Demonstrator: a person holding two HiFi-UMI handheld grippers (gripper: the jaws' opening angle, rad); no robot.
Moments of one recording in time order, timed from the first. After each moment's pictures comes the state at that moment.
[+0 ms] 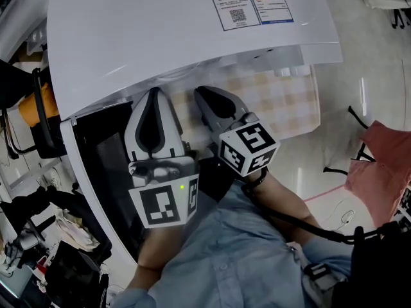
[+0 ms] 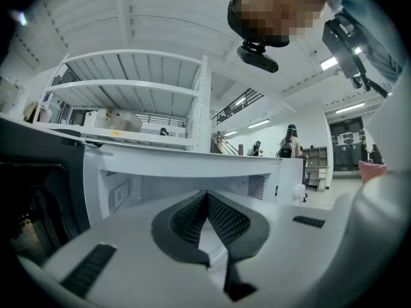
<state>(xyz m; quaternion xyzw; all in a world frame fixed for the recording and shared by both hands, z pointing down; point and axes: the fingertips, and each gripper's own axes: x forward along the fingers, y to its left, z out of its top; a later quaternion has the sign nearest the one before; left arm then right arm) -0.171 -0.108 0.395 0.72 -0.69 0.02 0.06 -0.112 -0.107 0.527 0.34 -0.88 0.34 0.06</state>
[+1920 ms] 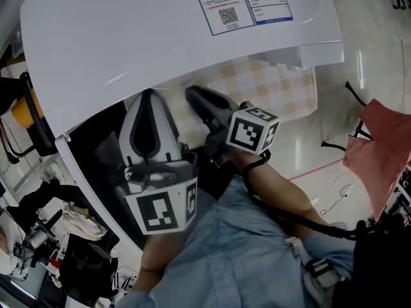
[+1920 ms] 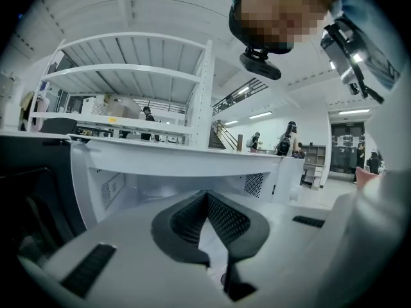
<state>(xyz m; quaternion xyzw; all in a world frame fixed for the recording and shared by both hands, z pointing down) -0.165 -0.118 0.398 0.72 -0.68 0.05 0.12 -0.109 -0.093 0.557 0.28 -0.75 0.60 -0.03</state>
